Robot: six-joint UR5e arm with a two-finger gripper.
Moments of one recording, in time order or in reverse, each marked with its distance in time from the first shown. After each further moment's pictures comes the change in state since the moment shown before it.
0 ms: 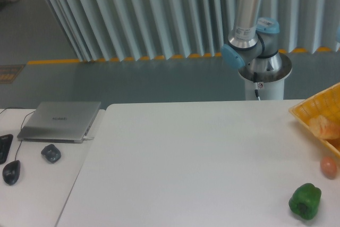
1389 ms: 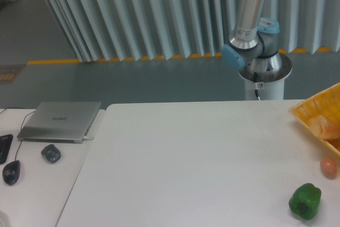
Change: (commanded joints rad) arm -0.011 -0.057 0.061 -0.026 -0.098 -0.043
